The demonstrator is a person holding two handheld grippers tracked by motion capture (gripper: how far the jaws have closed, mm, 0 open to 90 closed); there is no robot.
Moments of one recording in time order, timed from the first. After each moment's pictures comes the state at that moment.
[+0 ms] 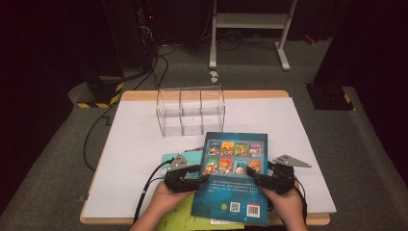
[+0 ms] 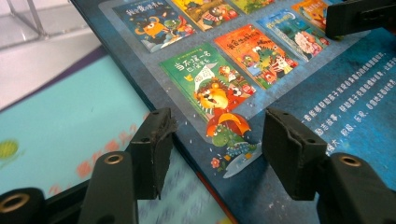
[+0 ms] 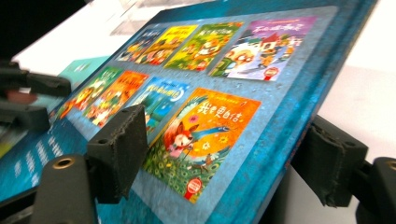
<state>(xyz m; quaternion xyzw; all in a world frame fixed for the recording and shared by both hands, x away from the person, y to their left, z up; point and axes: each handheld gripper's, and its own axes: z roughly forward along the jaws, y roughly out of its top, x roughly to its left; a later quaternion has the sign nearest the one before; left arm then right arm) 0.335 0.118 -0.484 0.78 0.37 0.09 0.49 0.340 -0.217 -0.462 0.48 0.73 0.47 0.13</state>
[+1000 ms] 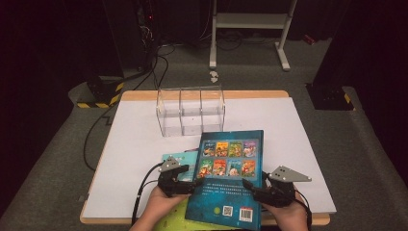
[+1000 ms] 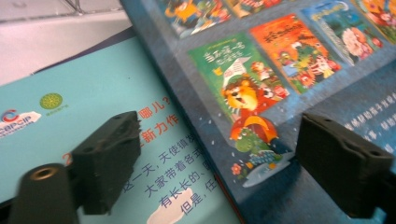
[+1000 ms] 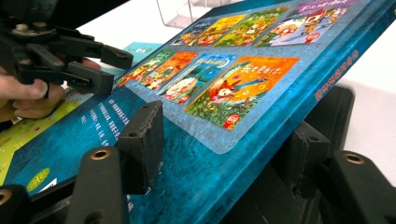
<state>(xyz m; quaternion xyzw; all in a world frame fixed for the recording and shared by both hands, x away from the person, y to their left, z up) 0.331 0.143 -0.493 0.74 0.43 0.05 0.51 0.294 -0.202 -0.439 0.37 0.78 0.48 0.15</state>
